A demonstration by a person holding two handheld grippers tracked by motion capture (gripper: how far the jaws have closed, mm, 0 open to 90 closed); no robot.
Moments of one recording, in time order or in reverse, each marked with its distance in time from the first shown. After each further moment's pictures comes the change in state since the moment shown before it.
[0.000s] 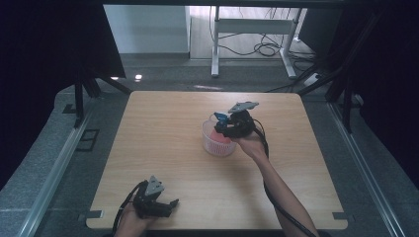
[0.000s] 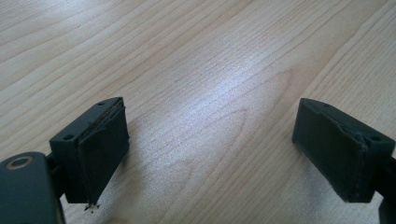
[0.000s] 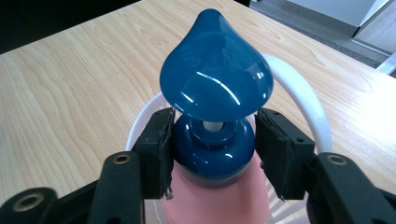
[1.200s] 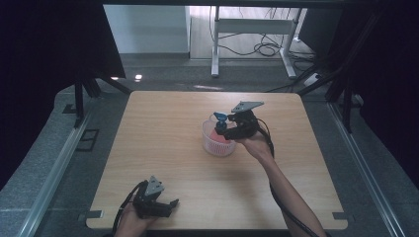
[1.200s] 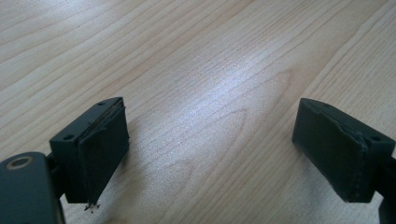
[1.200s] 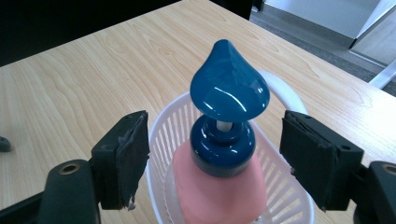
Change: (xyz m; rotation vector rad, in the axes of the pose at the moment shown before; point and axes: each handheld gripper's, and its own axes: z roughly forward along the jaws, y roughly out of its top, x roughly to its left) left arm 0.000 0.000 0.000 0.000 0.000 0.000; right arm 0.008 0.007 -0.022 -0.030 0.007 -0.021
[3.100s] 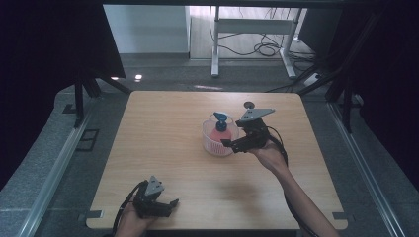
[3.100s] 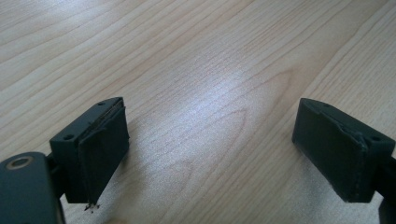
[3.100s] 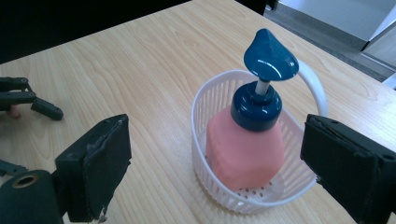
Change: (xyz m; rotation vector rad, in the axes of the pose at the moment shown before) left arm 0.000 0.000 0.000 -0.004 0.001 -0.006; right arm 0.023 -0.008 -0.047 0.018 0.040 -0.043
